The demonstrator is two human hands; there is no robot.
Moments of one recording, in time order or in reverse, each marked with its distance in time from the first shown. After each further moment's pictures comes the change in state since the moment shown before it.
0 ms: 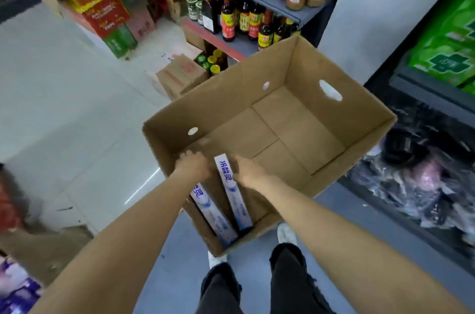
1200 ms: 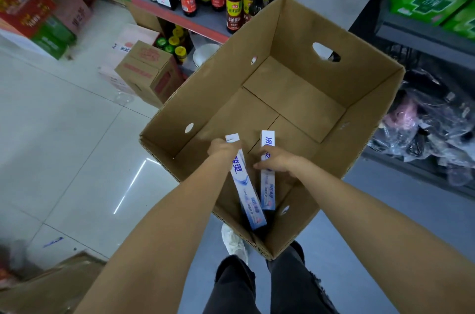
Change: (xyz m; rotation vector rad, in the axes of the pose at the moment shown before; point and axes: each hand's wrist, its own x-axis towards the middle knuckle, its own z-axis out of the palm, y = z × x) left_hand 0.050 0.031 0.009 -1.137 -0.175 -0.094; right_hand 0.004 0.016 0.001 0.353 -0.007 0.358
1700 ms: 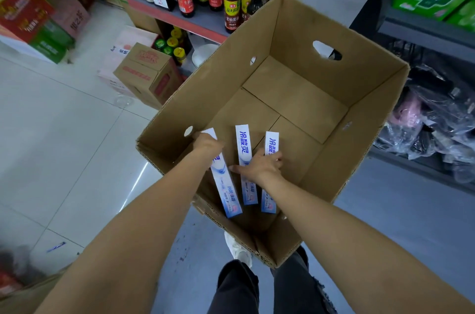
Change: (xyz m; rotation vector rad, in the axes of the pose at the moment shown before) left_hand 0.020 0.010 -0.032 0.241 0.008 0.044; right_hand 0.019 -0.022 0.051 -0.030 0.267 0.233
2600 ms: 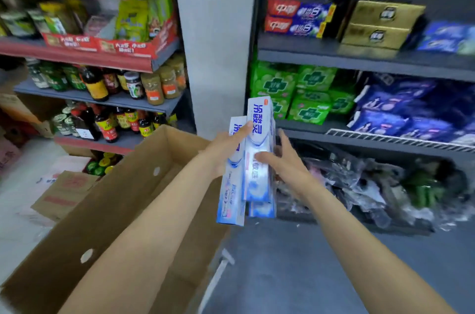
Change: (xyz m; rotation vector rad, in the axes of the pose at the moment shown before) left_hand -0.216 0.249 0.141 -0.230 -0.538 0.654; right_hand -0.100 0.176 -0.308 1.011 0.314 -0.621
